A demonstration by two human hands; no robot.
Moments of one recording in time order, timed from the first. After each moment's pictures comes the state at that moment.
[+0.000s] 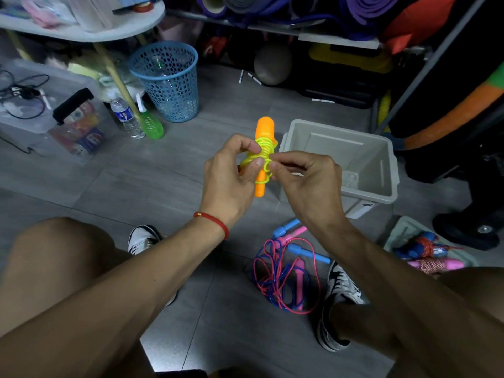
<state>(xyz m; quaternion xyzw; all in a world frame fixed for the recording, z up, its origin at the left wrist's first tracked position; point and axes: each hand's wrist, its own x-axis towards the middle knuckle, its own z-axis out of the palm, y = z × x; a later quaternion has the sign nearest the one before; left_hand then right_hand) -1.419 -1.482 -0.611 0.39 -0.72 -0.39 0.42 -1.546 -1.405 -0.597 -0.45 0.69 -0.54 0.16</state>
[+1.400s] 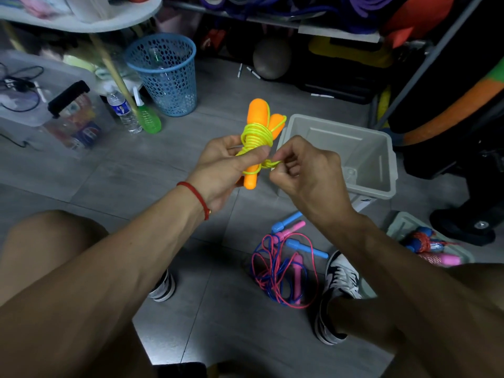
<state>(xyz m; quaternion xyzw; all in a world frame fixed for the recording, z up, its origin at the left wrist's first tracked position) -1.420 -1.492 -0.596 0.39 -0.52 -0.70 0.29 -1.554 -1.397 -0.591 -0.59 0.68 -0.44 0.04</state>
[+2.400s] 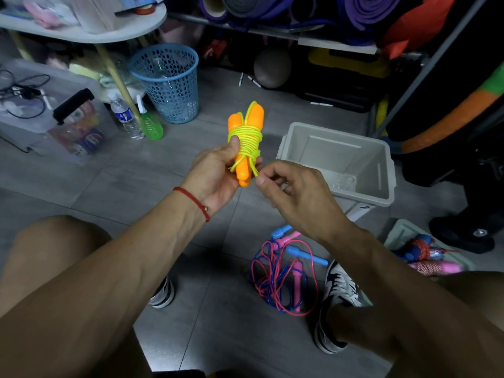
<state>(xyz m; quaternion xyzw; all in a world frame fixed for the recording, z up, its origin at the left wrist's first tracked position) -1.418 -1.503 -0.593 0.36 -0.35 -0.80 0.33 -1.545 -1.388 -0.585 -0.62 0.64 -0.41 0.20</state>
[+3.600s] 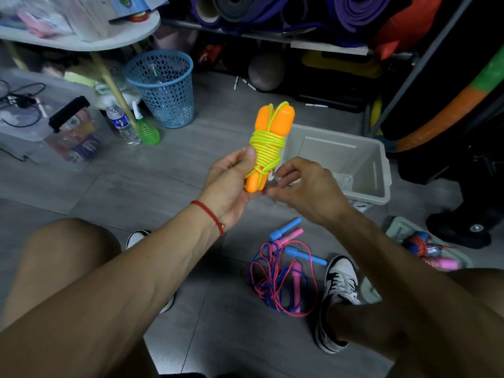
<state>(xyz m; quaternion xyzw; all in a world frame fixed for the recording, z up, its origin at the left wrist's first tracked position) -1.435 -1.473 -0.597 0.35 -0.42 -0.77 0.33 -1.576 -1.397 -0.599 -0.47 0.77 -0.34 0.27</state>
